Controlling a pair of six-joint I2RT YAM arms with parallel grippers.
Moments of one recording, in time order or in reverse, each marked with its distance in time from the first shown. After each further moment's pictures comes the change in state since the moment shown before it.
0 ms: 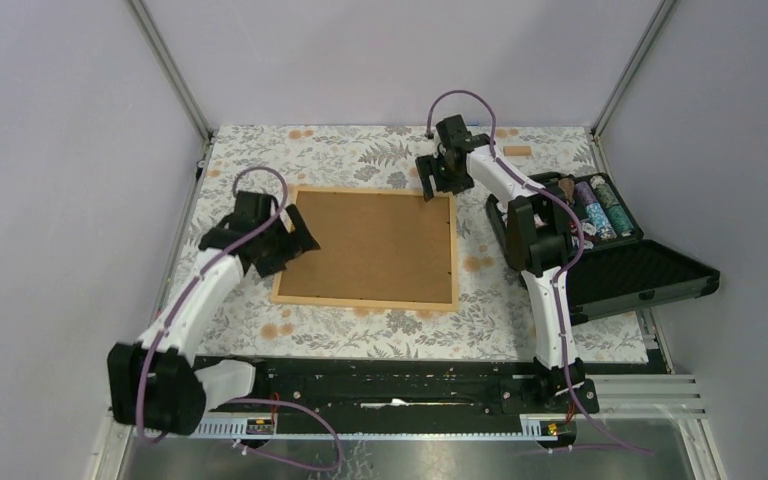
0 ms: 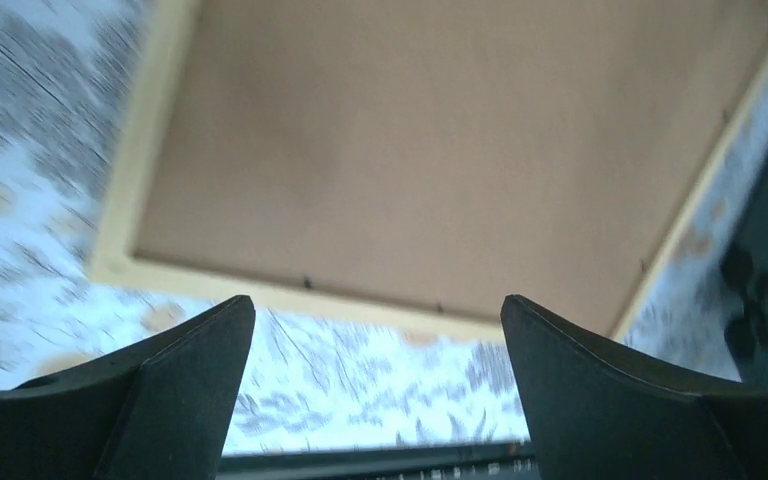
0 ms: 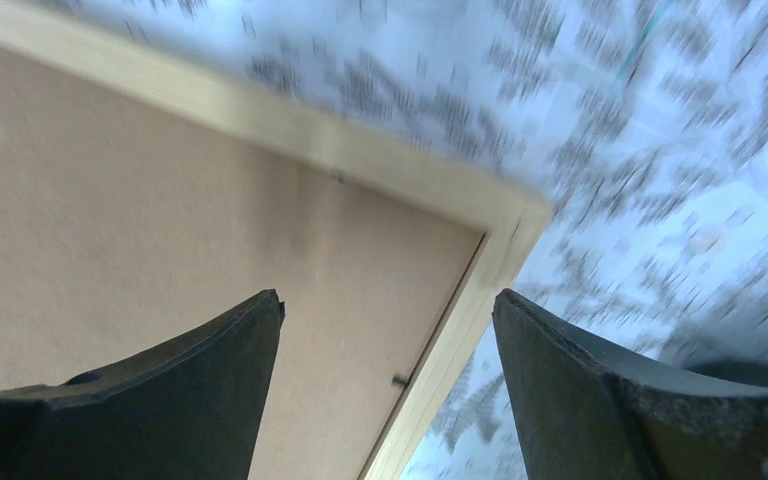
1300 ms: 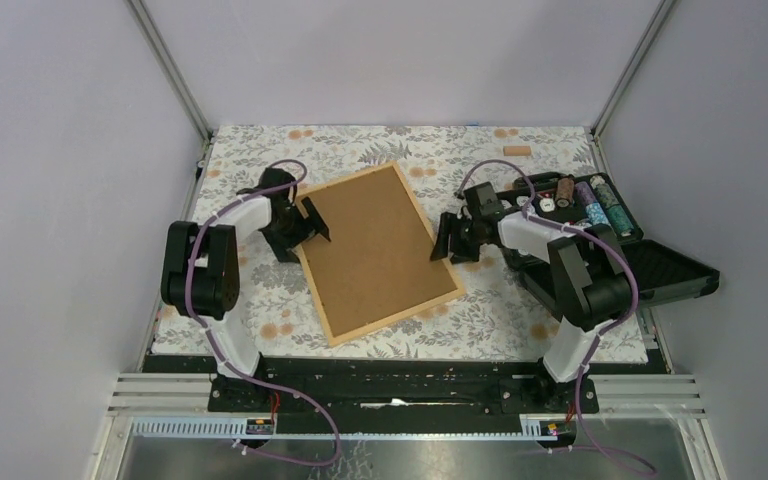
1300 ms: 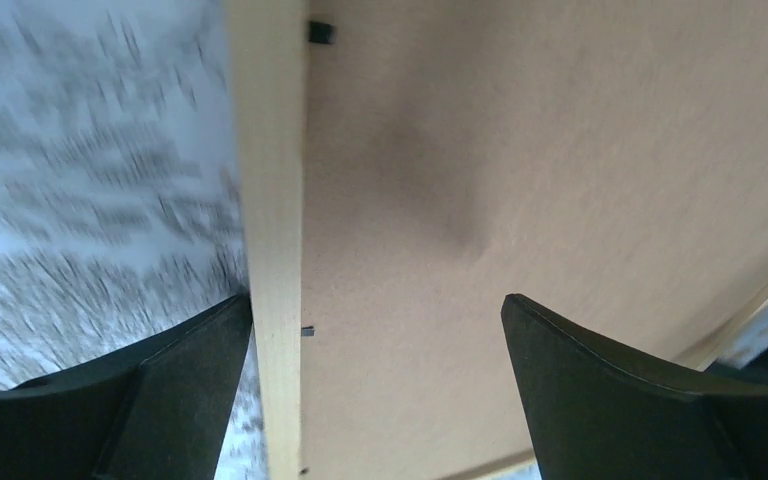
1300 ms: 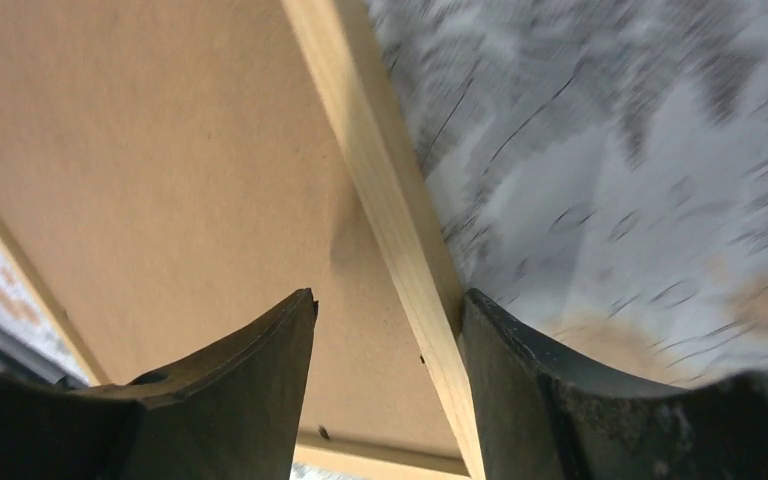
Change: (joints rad) left arm 0.002 0.560 0.189 0.065 0.128 -0.060; right arm -0.007 -0.535 -0.966 0.494 -0.265 0.367
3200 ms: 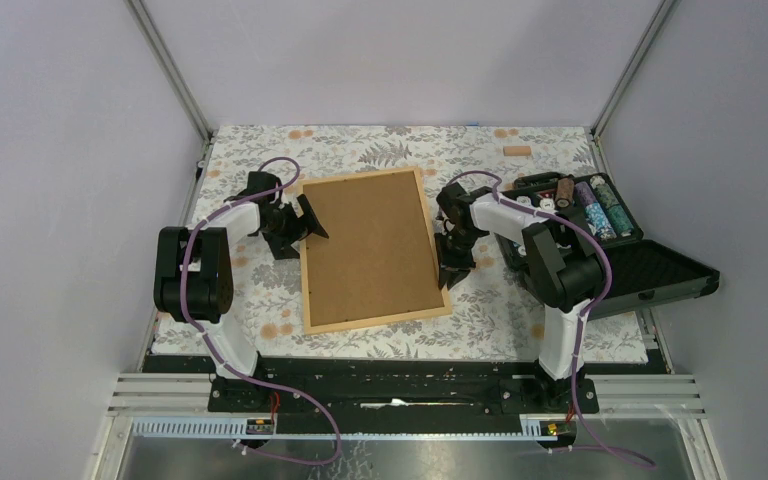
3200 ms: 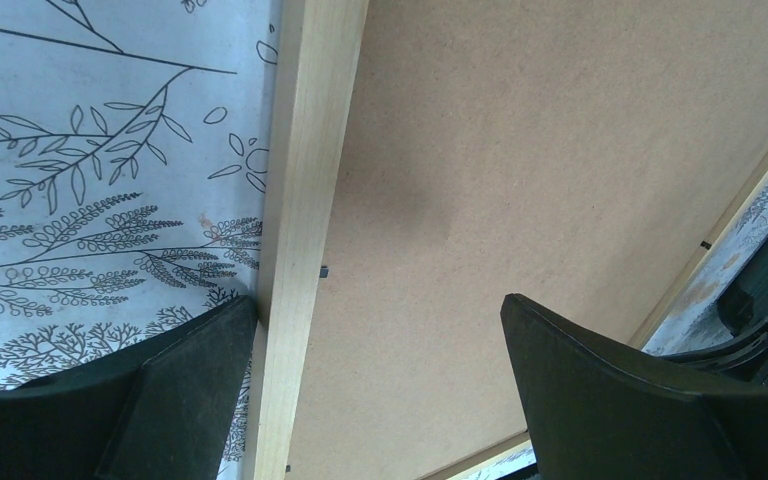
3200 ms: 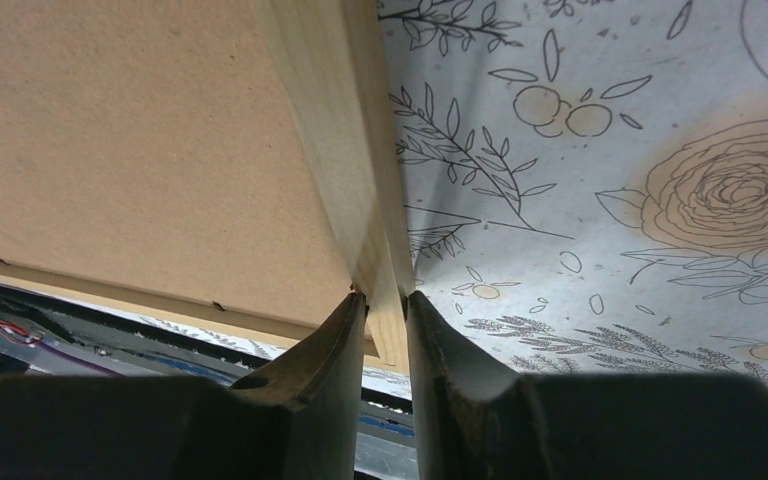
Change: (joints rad) left arm 0.094 -0.006 -0.038 0.142 0.148 0.152; right arm 0.117 0.159 0.253 -0.590 0.048 -0.041
